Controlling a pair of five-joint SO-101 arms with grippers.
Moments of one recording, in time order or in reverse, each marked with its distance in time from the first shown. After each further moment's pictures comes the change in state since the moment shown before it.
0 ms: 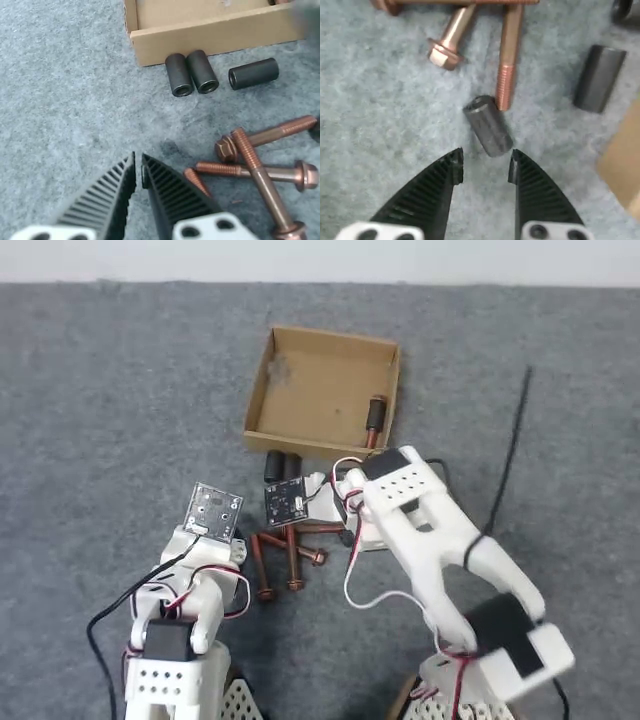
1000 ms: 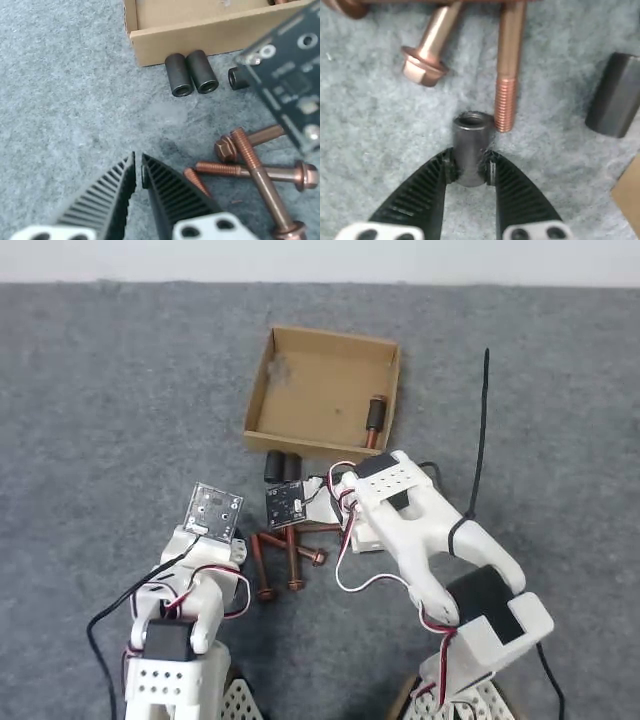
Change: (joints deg) left arm 0.0 0.0 0.0 0.0 0.0; right arm 0.4 6.8 0.0 -6.2 -1.5
